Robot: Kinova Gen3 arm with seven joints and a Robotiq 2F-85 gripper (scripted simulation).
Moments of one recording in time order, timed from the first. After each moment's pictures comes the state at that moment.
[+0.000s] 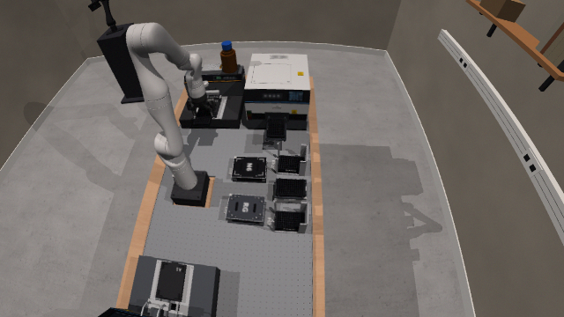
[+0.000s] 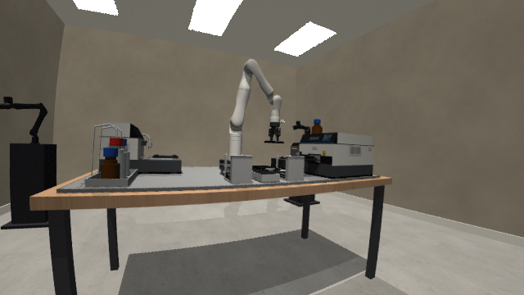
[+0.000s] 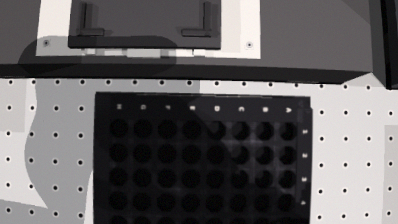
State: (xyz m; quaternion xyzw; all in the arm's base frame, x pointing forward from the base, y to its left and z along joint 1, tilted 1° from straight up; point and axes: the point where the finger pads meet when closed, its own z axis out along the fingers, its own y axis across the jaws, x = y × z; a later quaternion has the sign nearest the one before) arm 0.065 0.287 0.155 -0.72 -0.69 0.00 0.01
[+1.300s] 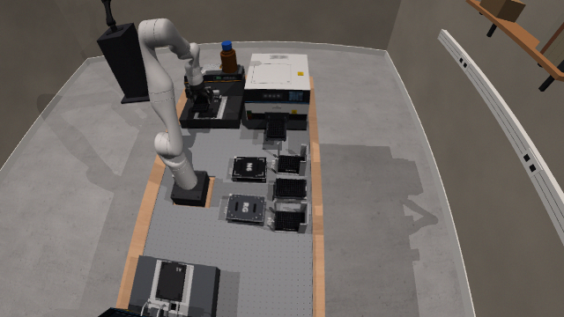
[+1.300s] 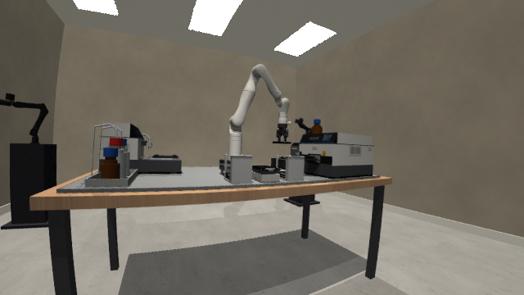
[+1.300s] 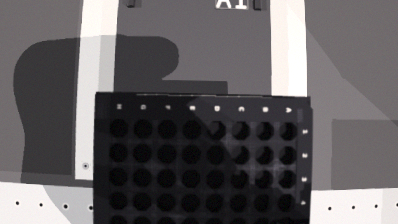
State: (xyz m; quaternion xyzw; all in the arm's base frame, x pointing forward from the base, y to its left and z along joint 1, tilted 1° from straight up) arm 0.032 0.381 0.156 -0.72 -0.69 0.00 0.00
